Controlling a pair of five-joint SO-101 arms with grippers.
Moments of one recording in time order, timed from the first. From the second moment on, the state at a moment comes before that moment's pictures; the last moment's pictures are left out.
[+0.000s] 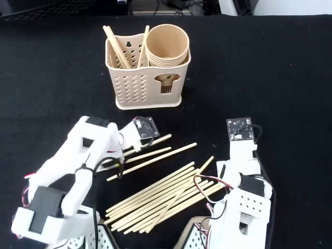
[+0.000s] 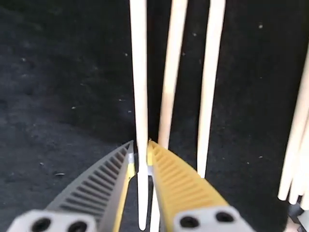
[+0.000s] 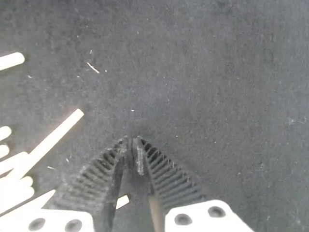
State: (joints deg) left arm 9.2 -8.9 46.5 61.3 -54.4; right arm 19.6 -67.2 88.4 50.4 21.8
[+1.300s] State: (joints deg) left arm 9.1 -8.2 45.2 64.2 -54.4; right arm 19.6 -67.2 88.4 50.4 21.8
